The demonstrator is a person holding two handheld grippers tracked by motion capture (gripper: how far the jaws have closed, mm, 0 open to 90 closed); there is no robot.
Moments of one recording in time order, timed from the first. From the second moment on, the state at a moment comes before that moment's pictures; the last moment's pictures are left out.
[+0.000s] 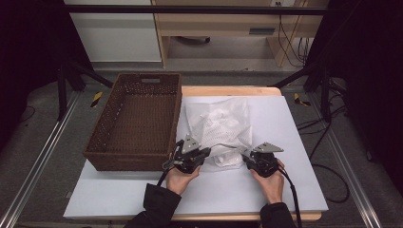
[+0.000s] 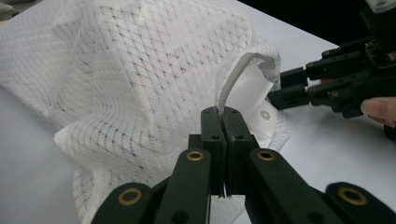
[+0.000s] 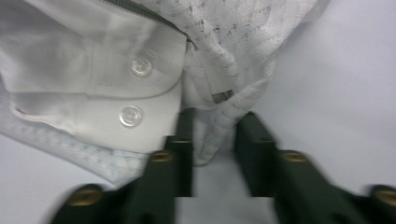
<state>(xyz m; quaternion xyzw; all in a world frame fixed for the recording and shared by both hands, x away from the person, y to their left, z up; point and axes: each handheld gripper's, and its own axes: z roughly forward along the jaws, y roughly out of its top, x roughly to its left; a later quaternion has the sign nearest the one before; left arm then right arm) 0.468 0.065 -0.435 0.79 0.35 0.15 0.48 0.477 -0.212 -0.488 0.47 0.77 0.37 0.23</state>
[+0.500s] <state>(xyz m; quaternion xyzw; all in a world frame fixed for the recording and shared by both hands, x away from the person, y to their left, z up) 0.460 0.056 -0.414 0.79 0.33 0.16 0.50 0.434 -0.248 -0.461 0.49 0.75 0.39 0.22</state>
